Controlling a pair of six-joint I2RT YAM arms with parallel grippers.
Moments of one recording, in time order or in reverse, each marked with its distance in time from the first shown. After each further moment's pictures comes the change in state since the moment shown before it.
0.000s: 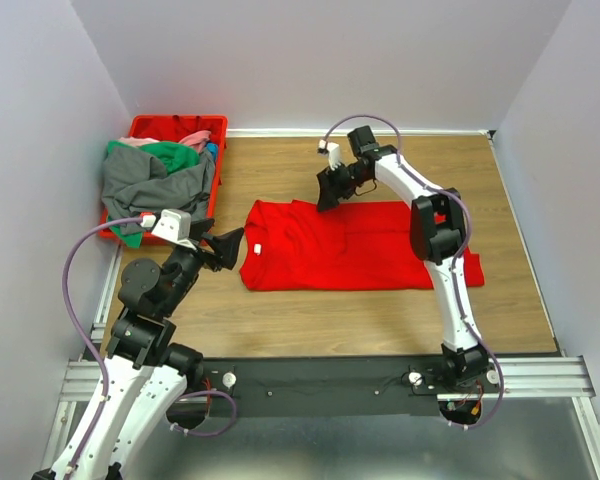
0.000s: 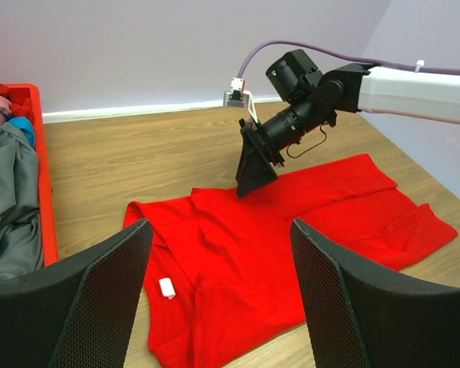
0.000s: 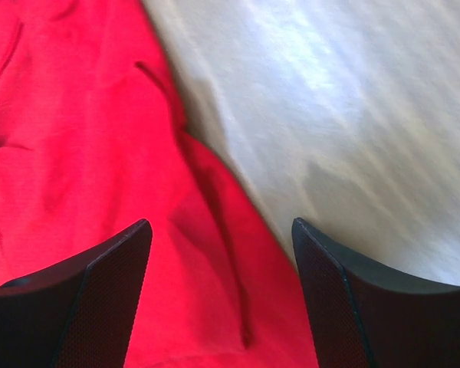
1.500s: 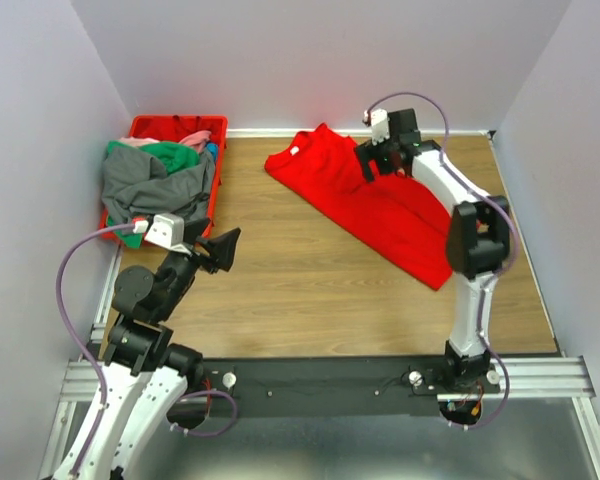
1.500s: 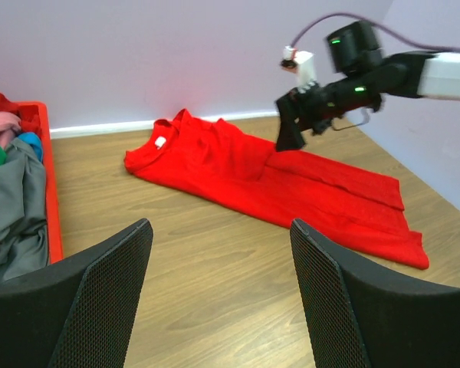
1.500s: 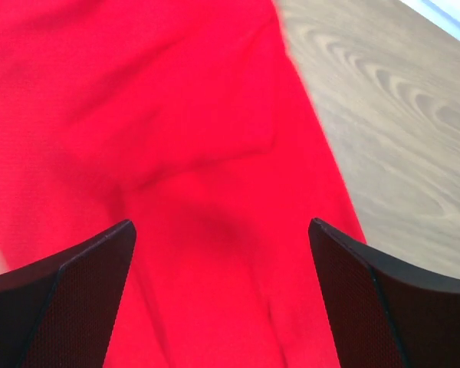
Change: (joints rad) left arm 0.017 -0.038 0.000 0.006 0.008 0.003; right arm -0.105 -0.299 -0.267 0.259 0.649 0.071
